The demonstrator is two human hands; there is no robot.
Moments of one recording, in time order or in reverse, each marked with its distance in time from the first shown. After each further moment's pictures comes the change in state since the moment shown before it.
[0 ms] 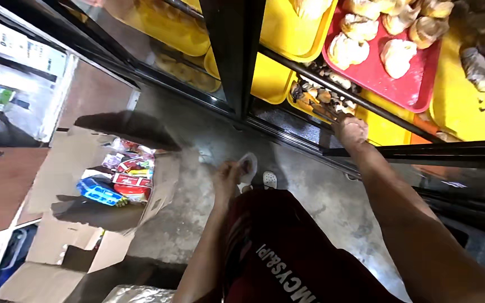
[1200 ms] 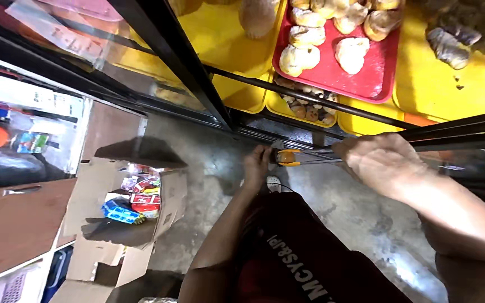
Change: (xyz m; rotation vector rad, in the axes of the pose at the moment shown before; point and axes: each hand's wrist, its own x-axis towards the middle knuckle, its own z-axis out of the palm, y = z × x) left_hand 0.010 0.043 0.123 0.401 -0.263 0.404; right_hand -0.162 0.043 -0.135 -0.355 0.008 -0.605
